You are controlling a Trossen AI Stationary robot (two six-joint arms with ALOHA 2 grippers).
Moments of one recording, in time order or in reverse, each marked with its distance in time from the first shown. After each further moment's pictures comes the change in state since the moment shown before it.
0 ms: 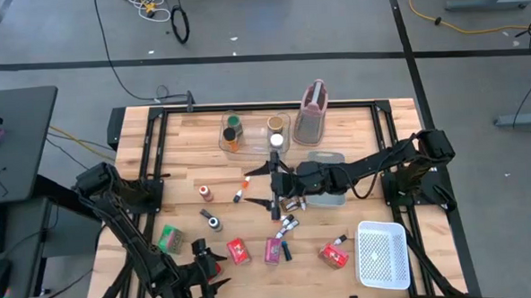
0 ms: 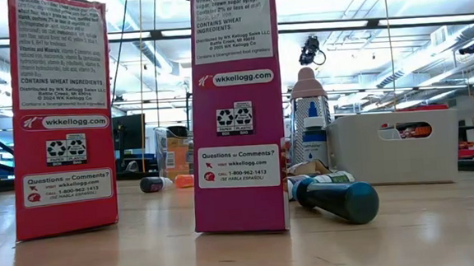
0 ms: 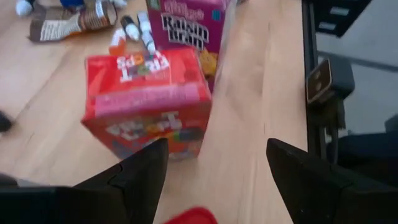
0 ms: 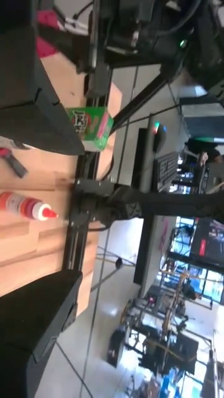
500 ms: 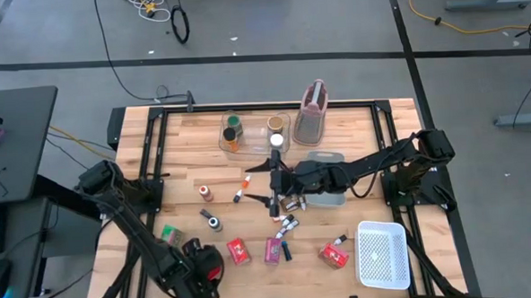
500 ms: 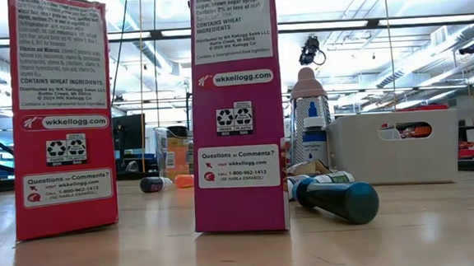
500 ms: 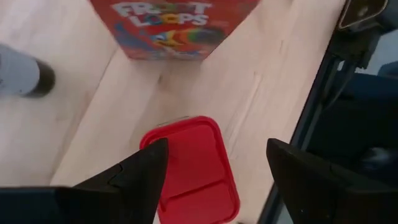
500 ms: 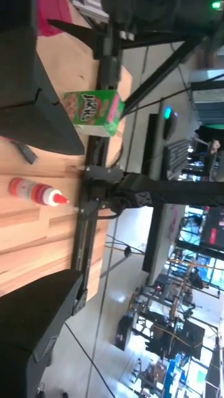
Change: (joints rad) left arm 0.105 0.000 0.137 -0.304 0.471 -0.270; right arm -0.005 0.000 0.000 -0.033 0.042 -0.012
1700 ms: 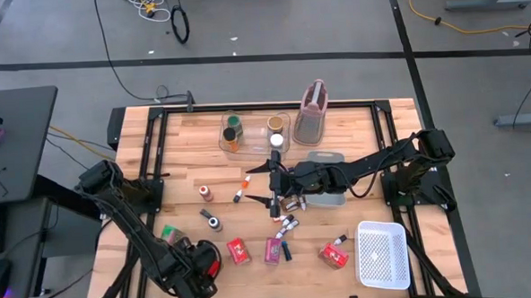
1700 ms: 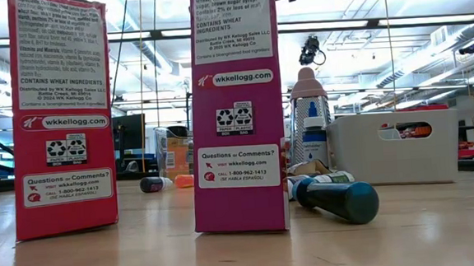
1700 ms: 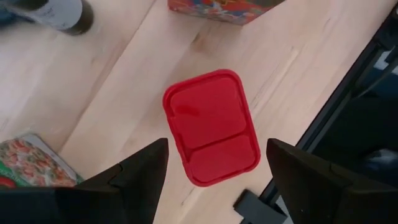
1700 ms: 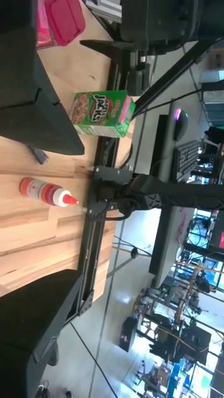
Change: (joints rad) left arm 0.006 -0.001 0.052 -0.168 0.124 -0.161; right arm 0.000 0.000 0.000 -0.035 -0.001 -0.010
